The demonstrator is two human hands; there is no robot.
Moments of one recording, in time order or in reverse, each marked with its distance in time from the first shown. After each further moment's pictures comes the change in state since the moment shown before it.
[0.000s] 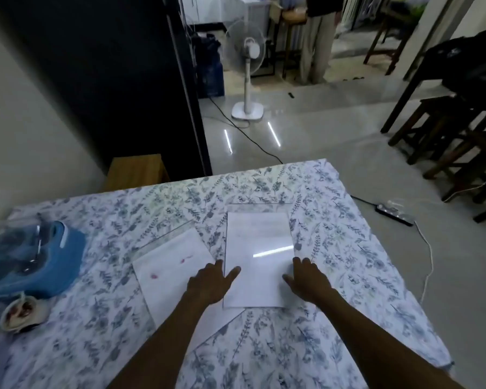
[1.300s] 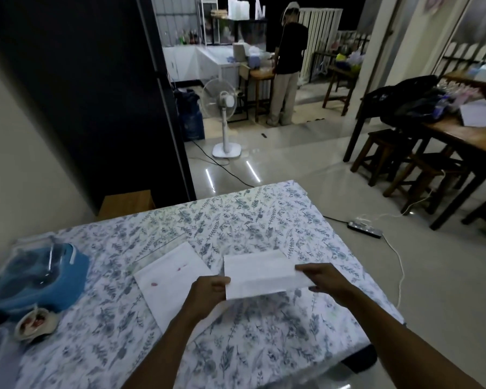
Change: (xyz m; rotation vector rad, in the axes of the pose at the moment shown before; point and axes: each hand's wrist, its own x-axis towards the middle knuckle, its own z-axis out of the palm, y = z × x) left_hand -0.099 -0.019 0.008 -0.665 0.115 0.330; right_hand -0.133 0.063 -0.052 1.120 0.053 0.060
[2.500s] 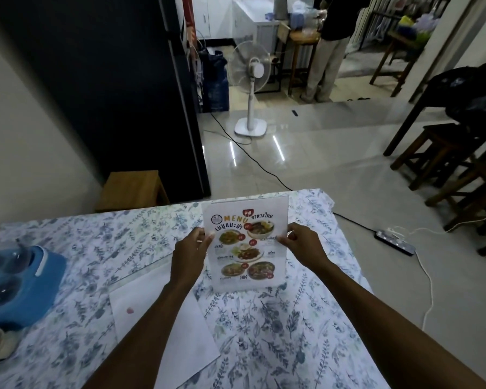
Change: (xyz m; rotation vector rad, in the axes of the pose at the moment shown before) left_hand 0.189 0.074 -0.028 0.216 0.513 0.076; right_hand 0.231 -0.117 0.005 -0.512 0.080 -0.316
